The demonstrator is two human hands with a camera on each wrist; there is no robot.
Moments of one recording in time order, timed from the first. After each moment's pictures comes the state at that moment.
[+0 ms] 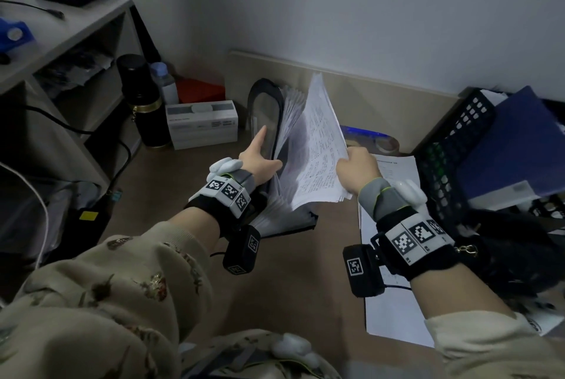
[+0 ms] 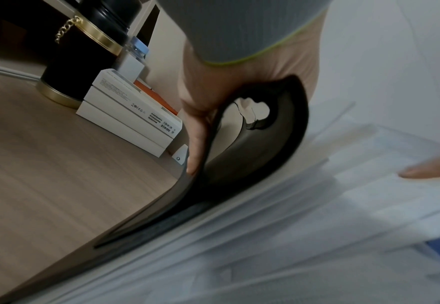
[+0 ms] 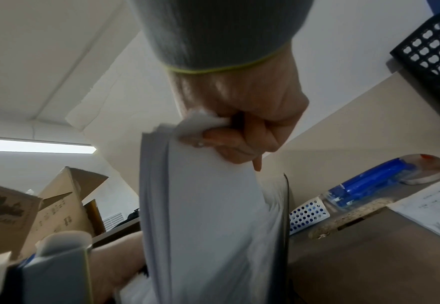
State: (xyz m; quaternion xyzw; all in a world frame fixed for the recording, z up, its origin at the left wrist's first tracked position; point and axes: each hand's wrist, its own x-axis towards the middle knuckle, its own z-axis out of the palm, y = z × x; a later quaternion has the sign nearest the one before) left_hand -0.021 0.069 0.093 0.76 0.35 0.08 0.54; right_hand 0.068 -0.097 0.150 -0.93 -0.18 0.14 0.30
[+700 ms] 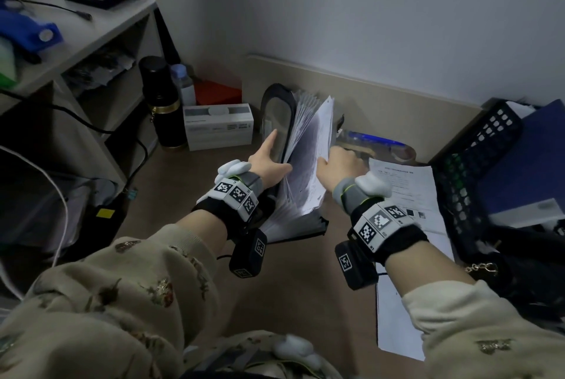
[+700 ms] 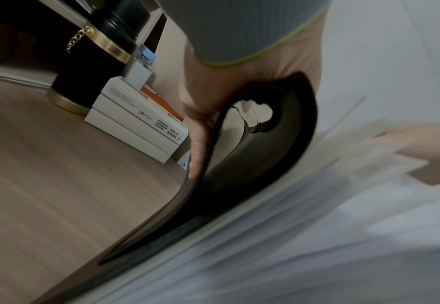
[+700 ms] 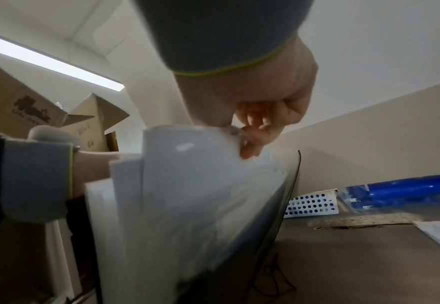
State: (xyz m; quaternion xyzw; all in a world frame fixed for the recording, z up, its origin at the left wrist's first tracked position) left_hand -0.028 0.082 0.097 0.76 0.35 0.06 0.54; right_hand 0.063 -0.038 0.130 -0.97 -0.24 0.06 0.08
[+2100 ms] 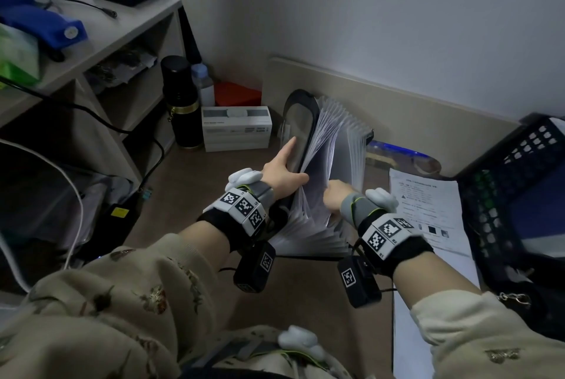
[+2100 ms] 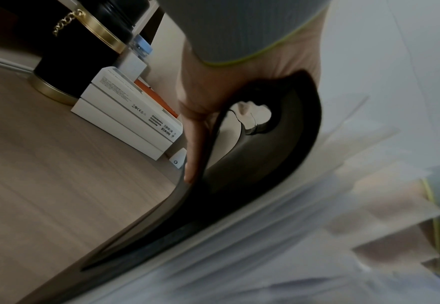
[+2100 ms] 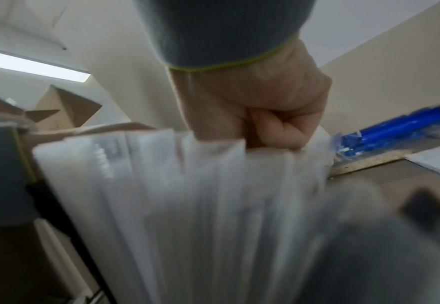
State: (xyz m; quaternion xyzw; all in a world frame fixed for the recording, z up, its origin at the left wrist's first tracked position) left_hand -0.028 0.096 0.087 0.76 0.34 0.07 0.55; right_hand 0.063 -0.008 0.098 -0.92 -0.22 0.31 0.01
